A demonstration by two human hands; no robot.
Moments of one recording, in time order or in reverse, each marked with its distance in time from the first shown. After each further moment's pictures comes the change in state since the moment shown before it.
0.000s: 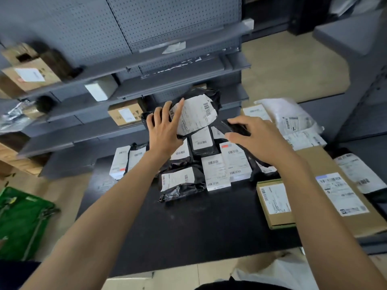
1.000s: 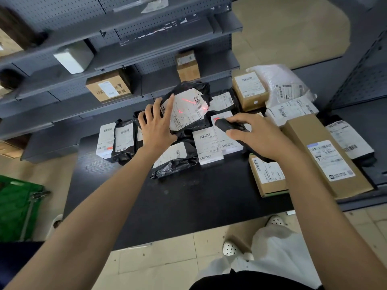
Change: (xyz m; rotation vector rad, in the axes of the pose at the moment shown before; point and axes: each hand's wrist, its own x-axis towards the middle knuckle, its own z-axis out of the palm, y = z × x) left_hand -0.047 0.007 0.041 -0.067 -0.168 -0.031; right_hand -0.033 0.028 0.024 0.067 -0.149 0.206
